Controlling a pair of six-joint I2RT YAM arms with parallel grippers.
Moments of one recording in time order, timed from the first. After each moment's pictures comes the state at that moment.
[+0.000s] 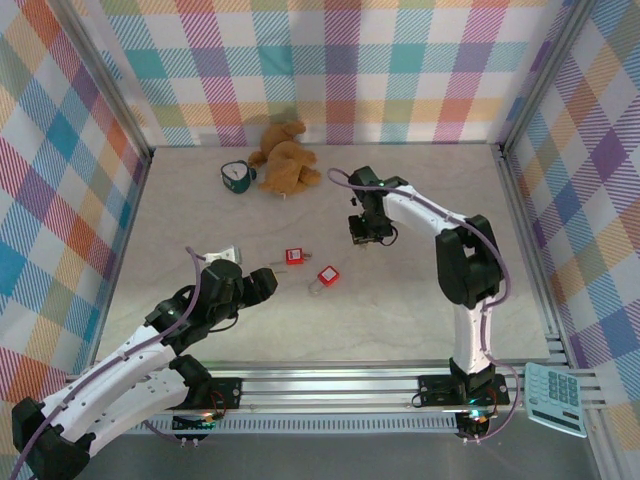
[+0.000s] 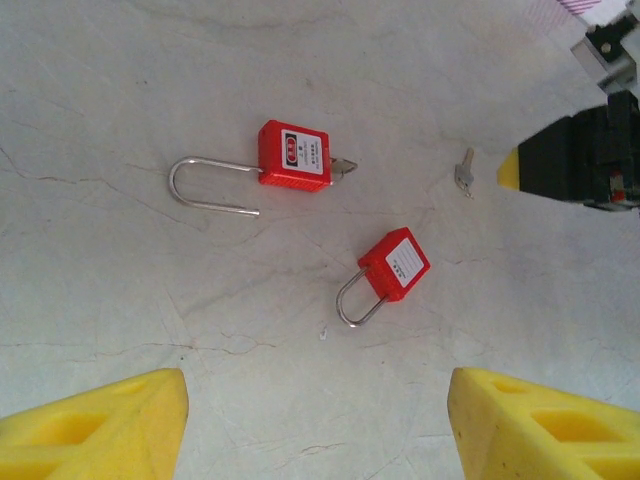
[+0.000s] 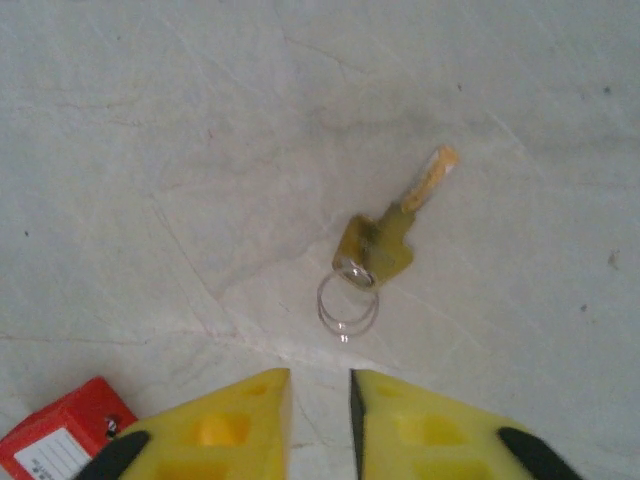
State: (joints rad) left arm -0.69 0.73 0.59 -0.54 -0.15 -0.90; right arm 0.51 2.03 1.61 -0.93 -0.04 0.30
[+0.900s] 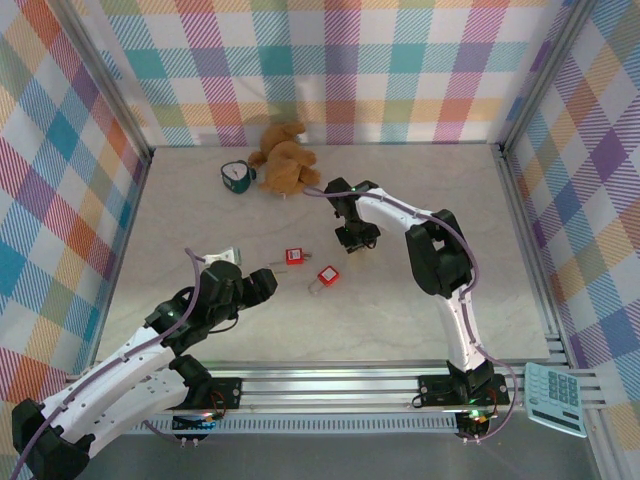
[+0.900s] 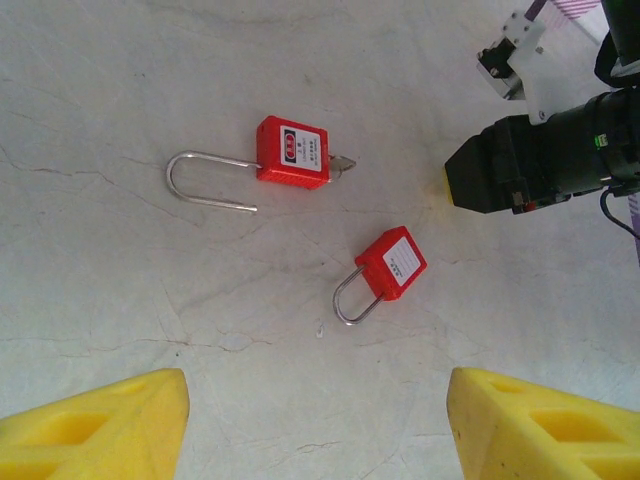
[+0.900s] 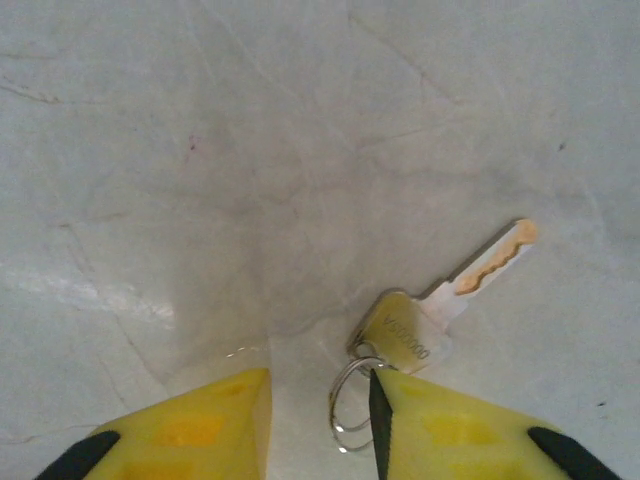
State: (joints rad) left arm -0.69 0.71 0.58 -0.53 -0.15 -0.92; right arm 0.60 2.22 1.76 -1.04 0.16 0.18
